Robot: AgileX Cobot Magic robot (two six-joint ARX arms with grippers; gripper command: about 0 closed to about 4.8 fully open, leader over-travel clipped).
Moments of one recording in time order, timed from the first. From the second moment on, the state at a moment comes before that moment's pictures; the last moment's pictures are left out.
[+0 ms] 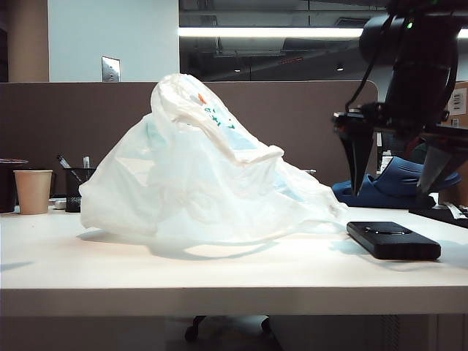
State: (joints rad) left arm -0.08 0.75 0.77 -0.23 0.65 0.23; right arm 0.27 1.74 1.33 -0.82 -0.03 0.25
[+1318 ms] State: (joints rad) left arm -0.08 0.75 0.77 -0.23 0.65 0.23; right arm 0.27 1.89 1.33 -0.71 0.02 0.34
